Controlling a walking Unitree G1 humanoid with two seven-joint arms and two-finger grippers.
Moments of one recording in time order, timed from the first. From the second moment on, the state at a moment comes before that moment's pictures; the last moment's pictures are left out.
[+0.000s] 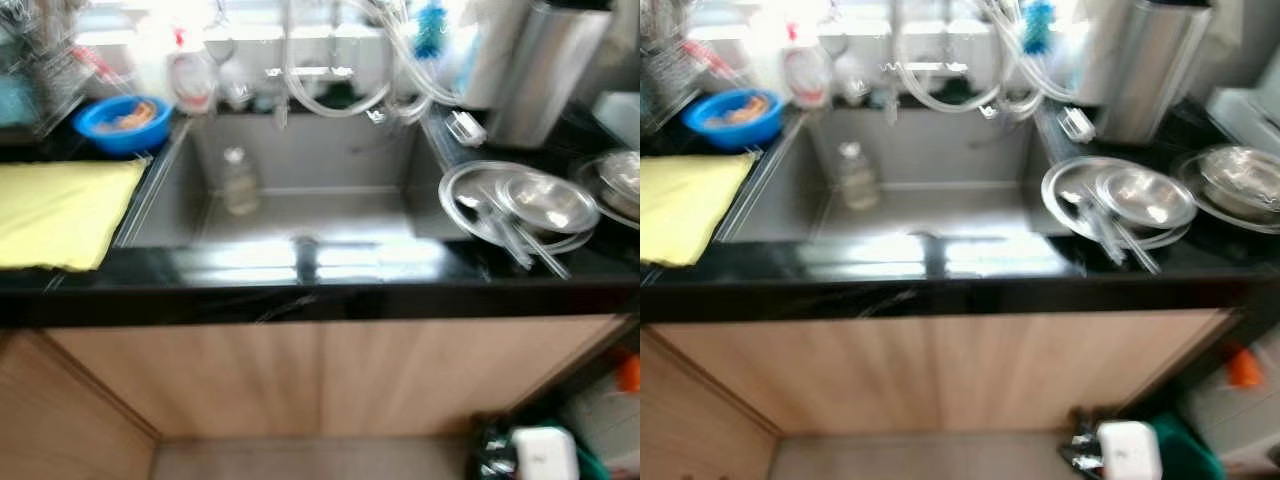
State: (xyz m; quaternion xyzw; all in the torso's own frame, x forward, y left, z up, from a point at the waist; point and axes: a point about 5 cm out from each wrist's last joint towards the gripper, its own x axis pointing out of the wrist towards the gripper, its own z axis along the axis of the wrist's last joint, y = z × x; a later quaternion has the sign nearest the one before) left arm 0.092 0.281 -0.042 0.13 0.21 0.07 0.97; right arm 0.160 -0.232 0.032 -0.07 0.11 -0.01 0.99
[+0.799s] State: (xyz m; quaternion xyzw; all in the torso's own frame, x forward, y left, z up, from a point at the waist) left arm 0.154 0.247 0.133 0.16 -0.08 0.18 0.97; right arm 0.207 -0.203 0.106 -0.07 0.05 0.04 1.00
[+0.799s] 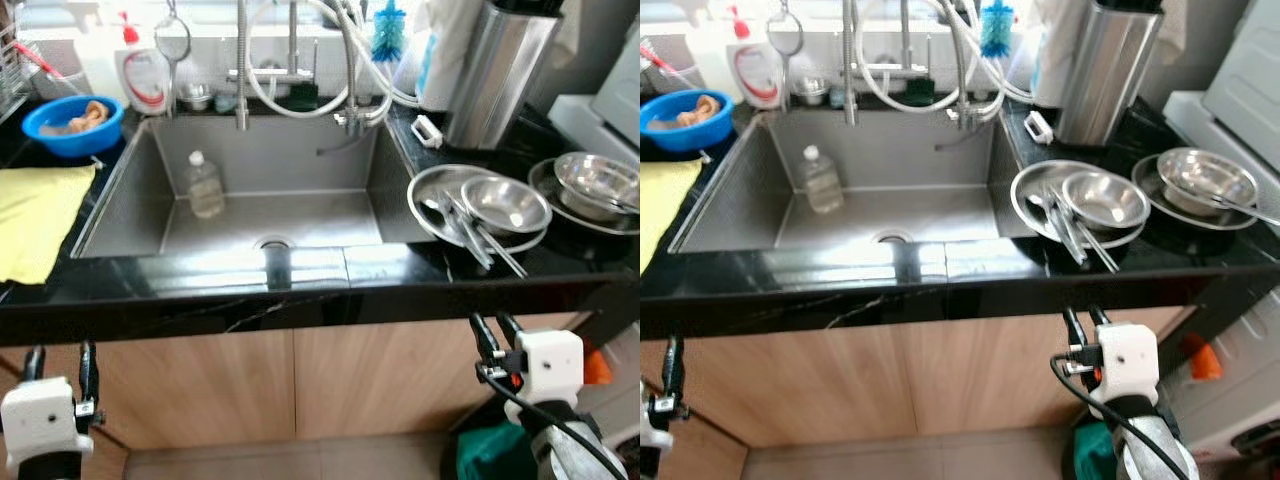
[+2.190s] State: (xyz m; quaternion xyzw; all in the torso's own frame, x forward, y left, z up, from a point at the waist) left arm 0.234 0.208 0.147 0.15 -0.11 0.12 0.98; right arm 0.259 -0.179 0.107 0.02 0.00 0.03 1.00
